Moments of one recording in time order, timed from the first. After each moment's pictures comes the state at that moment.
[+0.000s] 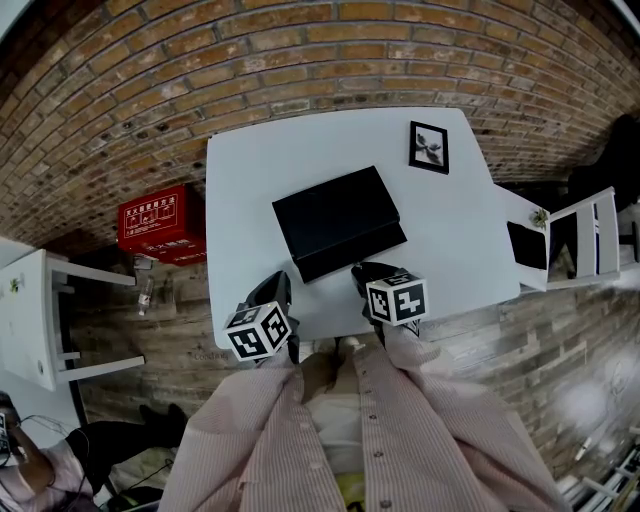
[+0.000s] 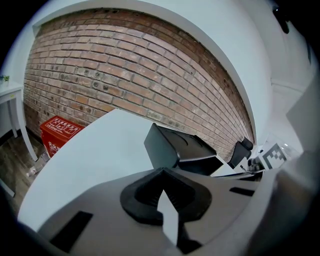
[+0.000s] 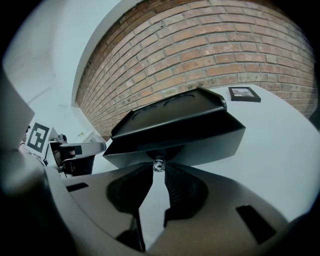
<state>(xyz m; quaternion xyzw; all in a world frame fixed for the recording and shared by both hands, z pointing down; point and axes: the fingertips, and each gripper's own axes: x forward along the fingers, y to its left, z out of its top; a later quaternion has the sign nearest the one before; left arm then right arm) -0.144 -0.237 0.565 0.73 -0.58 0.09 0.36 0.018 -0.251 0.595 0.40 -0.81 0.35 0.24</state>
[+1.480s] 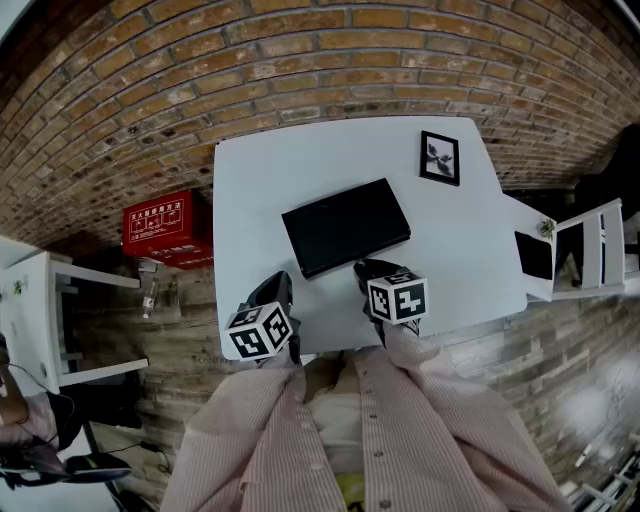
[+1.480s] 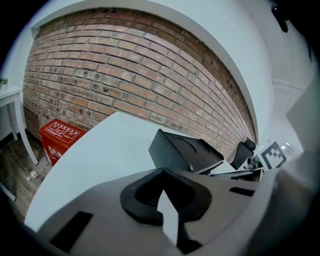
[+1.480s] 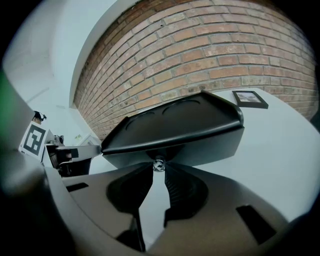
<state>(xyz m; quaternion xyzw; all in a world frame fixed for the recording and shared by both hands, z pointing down) -0.161 -0.264 0.563 0.72 -0.59 0.09 0.35 0.003 -0.288 0.593 0.41 -0.81 0.35 0.24</state>
